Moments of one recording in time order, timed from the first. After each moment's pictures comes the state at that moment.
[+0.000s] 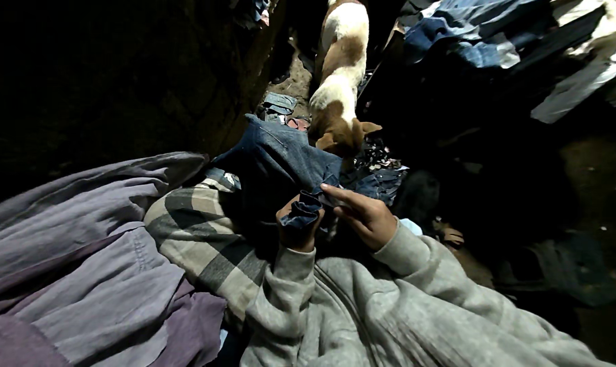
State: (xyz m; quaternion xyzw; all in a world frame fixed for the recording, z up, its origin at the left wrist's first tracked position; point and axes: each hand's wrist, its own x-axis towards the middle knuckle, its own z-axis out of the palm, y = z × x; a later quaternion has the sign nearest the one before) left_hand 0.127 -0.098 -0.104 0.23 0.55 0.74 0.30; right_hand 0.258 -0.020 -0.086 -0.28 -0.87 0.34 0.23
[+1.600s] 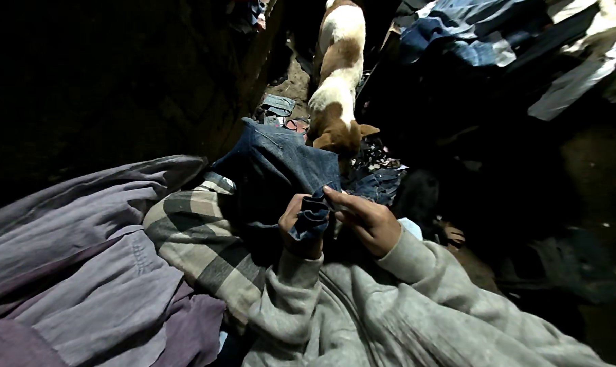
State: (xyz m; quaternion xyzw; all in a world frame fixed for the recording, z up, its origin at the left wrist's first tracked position) left_hand 0.134 -0.096 -0.107 0.36 0.58 0.72 0.15; right_hand 0.263 -0.029 -0.075 -0.30 -0.87 0.32 0.24
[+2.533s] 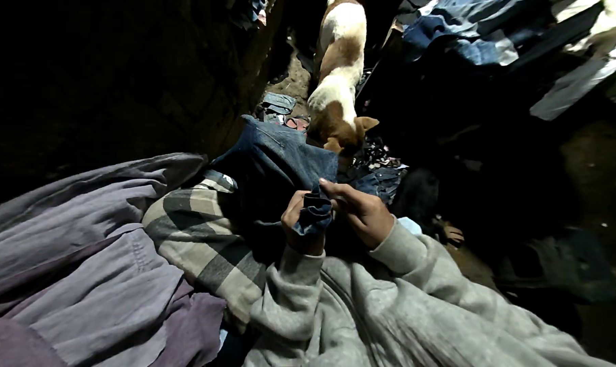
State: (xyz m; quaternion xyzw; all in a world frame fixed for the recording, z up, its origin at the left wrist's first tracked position) left_hand 0.137 -0.091 -0.108 0.36 0.62 0.69 0.12; right_hand 0.250 -0.021 -0.079 -0.32 -0.86 0.33 0.24
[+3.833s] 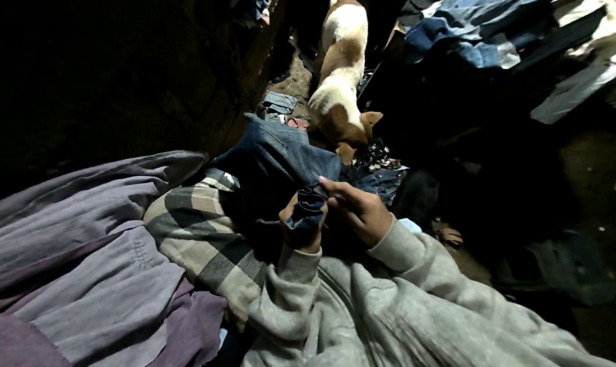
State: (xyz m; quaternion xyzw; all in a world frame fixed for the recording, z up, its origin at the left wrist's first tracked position) left_hand 0.135 -0.093 -0.102 0.25 0.59 0.74 0.22; right_hand 0.244 -0.020 -0.082 -0.31 -0.85 0.34 0.25
